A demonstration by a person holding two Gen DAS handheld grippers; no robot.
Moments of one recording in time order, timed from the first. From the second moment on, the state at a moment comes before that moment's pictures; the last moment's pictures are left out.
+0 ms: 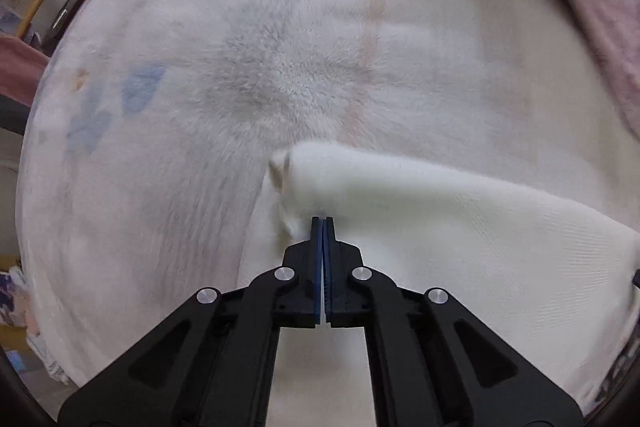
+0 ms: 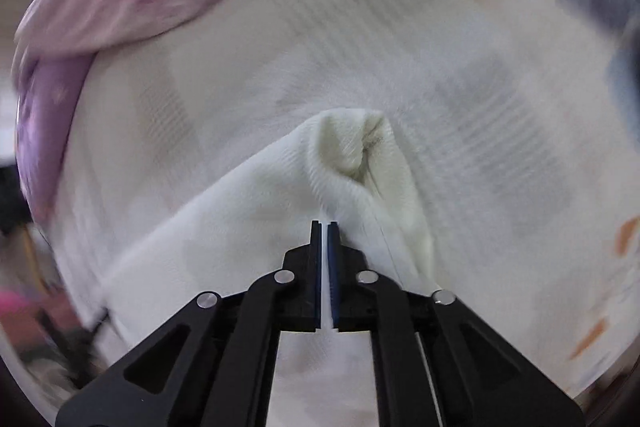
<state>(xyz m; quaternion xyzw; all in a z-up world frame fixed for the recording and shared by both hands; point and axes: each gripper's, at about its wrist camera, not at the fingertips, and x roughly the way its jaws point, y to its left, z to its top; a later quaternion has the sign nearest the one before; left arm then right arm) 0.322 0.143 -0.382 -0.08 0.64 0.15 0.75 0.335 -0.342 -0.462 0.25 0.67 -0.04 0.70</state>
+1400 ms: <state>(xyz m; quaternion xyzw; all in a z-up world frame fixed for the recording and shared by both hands) 0.142 0.002 -0.349 -0.06 0.66 0.14 0.73 0.139 -0.419 -0.532 0.56 0.59 0.09 0.58</state>
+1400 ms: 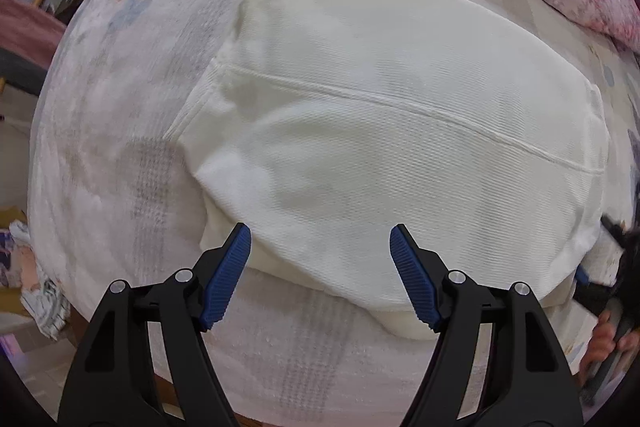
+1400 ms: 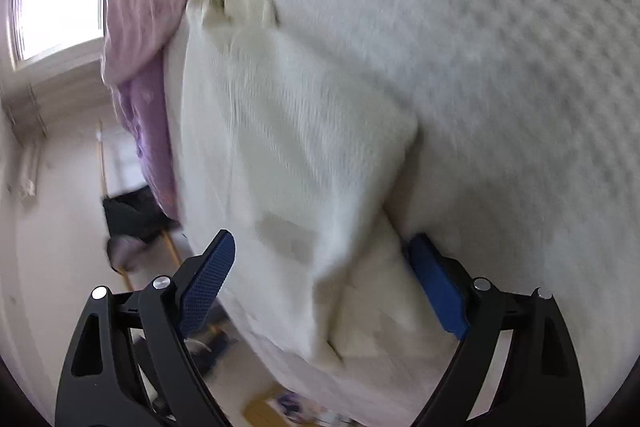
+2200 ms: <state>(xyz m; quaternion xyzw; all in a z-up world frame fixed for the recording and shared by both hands) 0.154 -0.020 -0.363 -0.03 0.67 0.14 0.73 0.190 -0.384 -0.521 0.50 0.59 0.10 0.62</state>
